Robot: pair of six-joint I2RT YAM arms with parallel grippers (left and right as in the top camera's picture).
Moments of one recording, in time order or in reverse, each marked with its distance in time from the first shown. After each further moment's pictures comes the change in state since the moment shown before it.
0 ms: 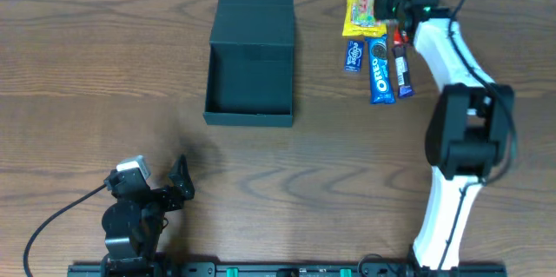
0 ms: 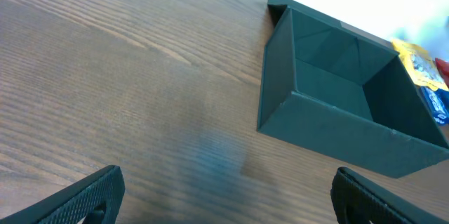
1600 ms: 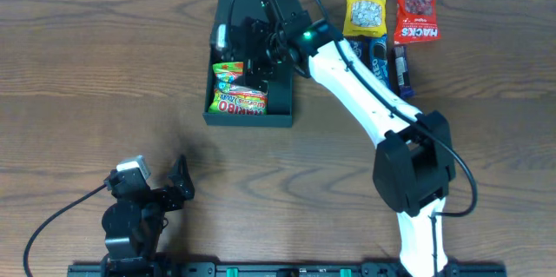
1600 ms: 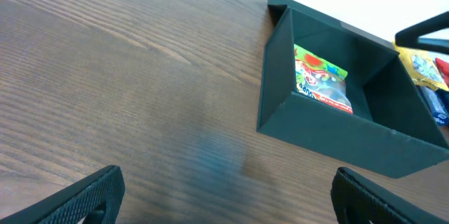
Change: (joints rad) left arm 0.000 0.000 0.000 0.000 0.000 0.000; right arm 0.529 -0.082 0.035 -0.387 -0.357 -0.761
